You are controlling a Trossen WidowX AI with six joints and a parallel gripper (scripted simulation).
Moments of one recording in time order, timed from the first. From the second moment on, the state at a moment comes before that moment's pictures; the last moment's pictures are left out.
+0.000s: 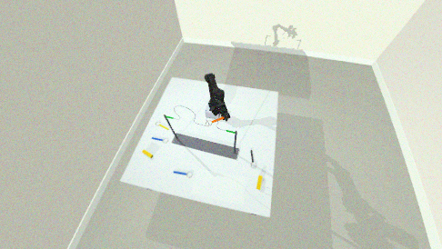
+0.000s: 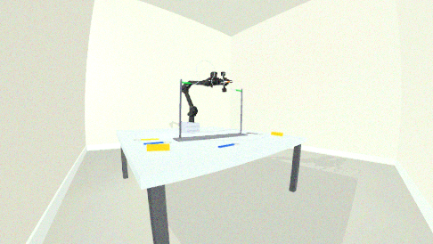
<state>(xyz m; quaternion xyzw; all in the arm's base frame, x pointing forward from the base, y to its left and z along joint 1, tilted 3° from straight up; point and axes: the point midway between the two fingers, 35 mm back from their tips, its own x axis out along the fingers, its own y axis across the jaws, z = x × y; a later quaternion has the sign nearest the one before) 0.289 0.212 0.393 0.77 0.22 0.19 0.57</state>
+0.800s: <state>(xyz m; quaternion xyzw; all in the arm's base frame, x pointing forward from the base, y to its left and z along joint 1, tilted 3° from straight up) 0.289 0.197 0.421 0.79 0.22 0.20 0.54</state>
